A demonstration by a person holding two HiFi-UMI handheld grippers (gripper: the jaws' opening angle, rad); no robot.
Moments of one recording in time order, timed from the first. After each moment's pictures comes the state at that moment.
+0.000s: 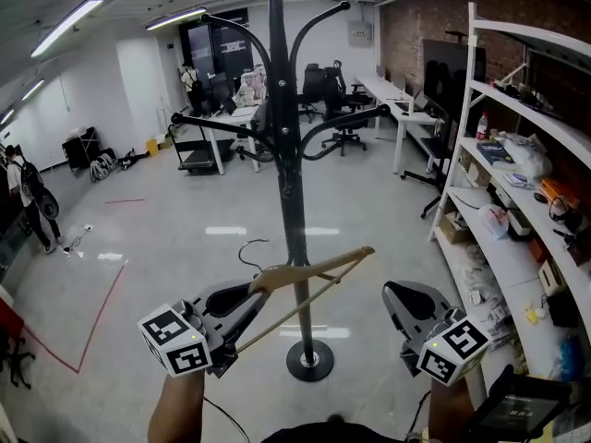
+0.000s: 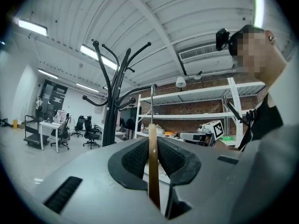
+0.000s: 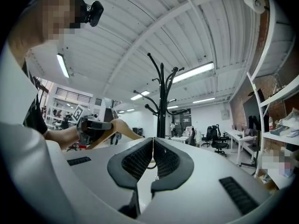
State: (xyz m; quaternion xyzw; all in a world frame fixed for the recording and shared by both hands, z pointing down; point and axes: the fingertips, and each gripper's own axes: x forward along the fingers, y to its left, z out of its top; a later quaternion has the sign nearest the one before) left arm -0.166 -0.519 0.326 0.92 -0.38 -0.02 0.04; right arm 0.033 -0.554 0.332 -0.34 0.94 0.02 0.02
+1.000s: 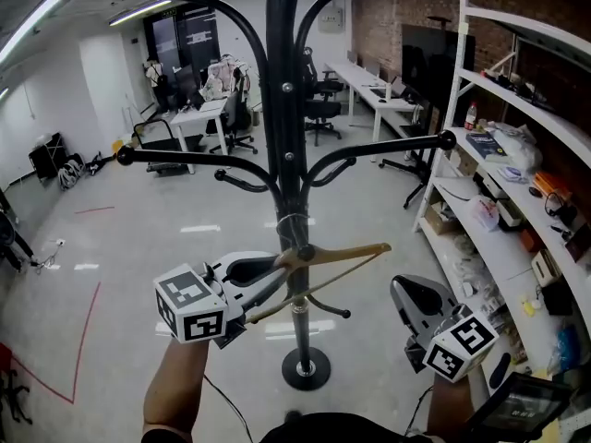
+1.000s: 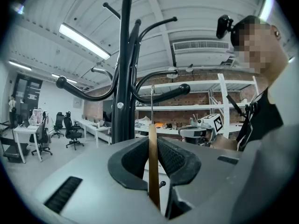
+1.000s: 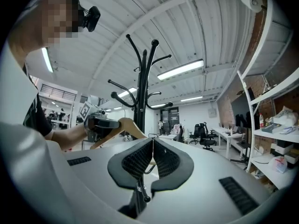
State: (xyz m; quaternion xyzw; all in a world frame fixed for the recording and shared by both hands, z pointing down) left arm -0.163 -0.669 0.319 0.96 -0.26 0.04 0.03; right arm 0.012 -0.653 0.337 -0.41 0.91 0.00 0.01
